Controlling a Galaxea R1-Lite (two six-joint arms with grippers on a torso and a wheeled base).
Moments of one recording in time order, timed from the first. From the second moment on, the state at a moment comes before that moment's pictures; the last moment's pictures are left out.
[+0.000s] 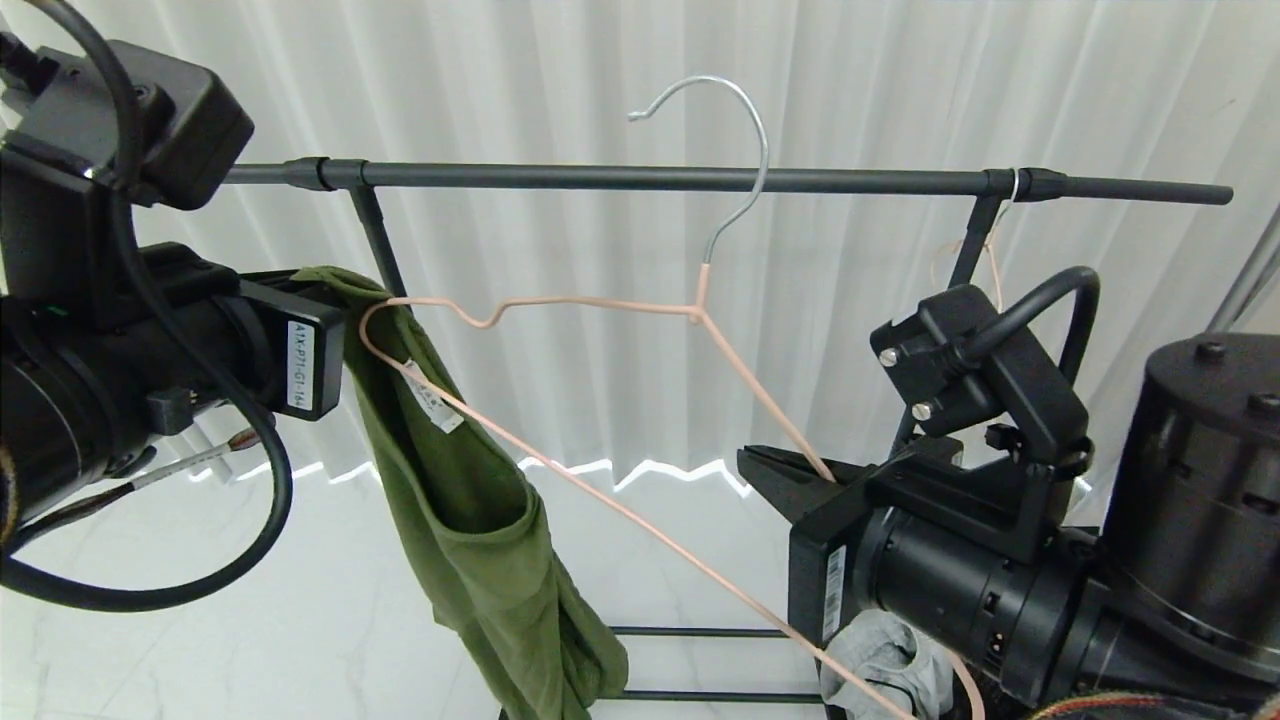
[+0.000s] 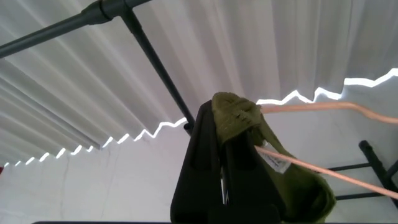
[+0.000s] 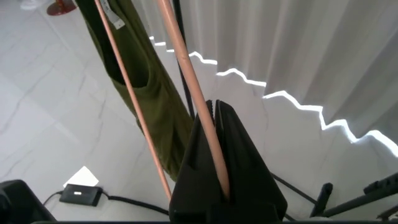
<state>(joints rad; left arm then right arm) -0.62 1.25 -0.95 -0.15 0.60 0.30 1.18 1.54 -0.83 -0.56 -0.41 0.18</state>
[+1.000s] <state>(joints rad) -0.65 1.33 -1.08 -0.15 0.60 0.16 1.25 1.70 -0.94 -0.55 -0.40 0.18</state>
